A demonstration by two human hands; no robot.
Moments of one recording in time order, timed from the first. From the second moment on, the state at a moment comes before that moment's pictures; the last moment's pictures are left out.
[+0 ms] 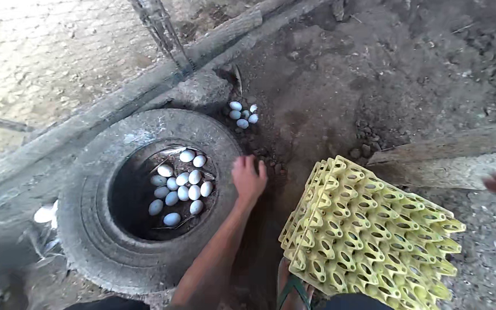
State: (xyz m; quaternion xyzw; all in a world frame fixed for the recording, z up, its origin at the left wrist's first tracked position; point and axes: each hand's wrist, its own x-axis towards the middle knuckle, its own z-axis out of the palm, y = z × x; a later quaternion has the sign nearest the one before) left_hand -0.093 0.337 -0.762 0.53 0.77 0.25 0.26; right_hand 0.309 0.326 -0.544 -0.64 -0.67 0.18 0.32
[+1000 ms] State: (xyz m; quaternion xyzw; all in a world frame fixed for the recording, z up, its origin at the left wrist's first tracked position) left_hand -0.132 0.321 -0.852 0.54 0.79 0.27 0.10; right_hand -0.141 0.660 -0.926 -0.39 -0.85 0.26 -0.22
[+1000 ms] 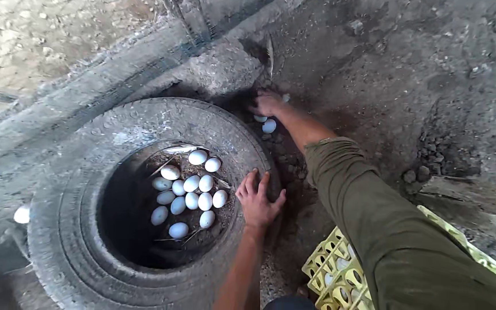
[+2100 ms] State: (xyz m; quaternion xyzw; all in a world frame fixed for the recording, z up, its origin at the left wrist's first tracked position) left_hand -0.130 0.321 -0.850 0.53 0.80 0.26 0.14; right_hand -0.053 0.590 -0.886 -0.42 -0.79 0.34 -0.29
